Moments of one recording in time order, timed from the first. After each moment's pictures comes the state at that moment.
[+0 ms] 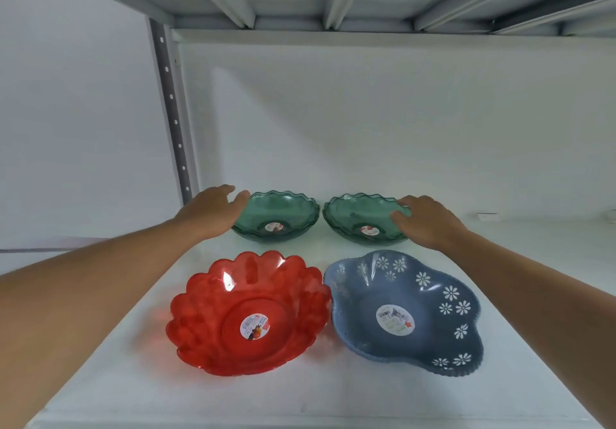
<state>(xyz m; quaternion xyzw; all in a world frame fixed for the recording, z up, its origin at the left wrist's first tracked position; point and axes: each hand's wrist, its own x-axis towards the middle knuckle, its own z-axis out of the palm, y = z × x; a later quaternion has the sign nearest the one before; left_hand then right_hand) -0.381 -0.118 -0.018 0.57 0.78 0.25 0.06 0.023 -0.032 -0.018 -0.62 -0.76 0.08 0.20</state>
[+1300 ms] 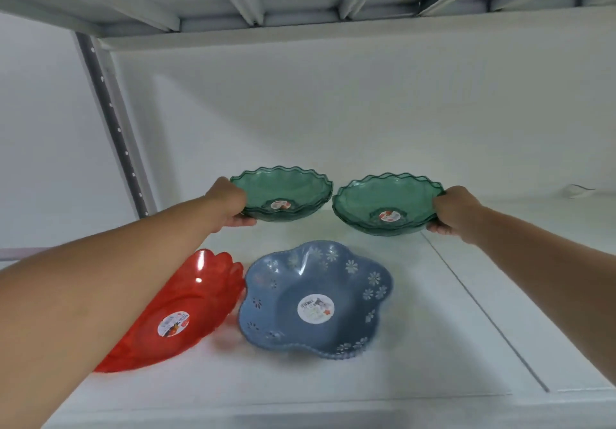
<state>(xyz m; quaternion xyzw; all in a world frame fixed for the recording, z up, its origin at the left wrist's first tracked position) -0.218 -0.067 0.002 0.42 0.70 0.48 0.32 0.190 0.025 -0.035 -0.67 -0.50 0.36 0.42</state>
